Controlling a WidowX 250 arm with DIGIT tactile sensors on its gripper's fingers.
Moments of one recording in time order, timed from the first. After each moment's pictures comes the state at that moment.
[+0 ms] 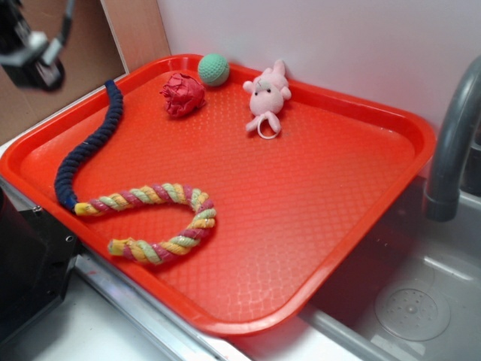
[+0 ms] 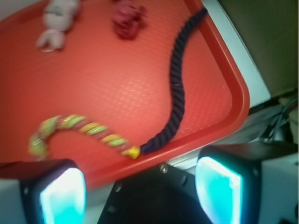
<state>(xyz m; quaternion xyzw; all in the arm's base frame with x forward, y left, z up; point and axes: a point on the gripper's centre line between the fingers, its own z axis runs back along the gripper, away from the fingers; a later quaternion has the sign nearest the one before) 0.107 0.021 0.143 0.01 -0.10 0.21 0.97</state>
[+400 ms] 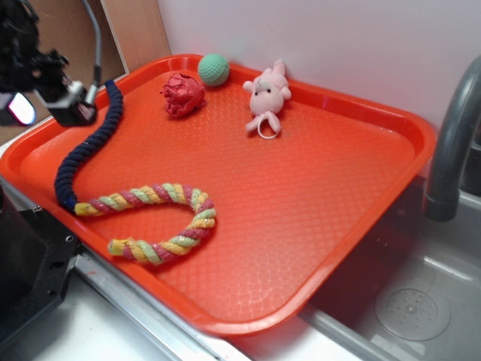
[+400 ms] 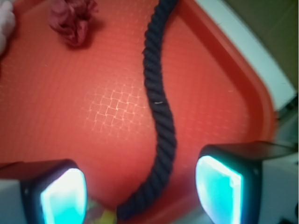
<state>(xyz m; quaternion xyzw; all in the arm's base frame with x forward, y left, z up) 0.134 0.063 0.081 -0.01 -0.12 0.27 0.96</state>
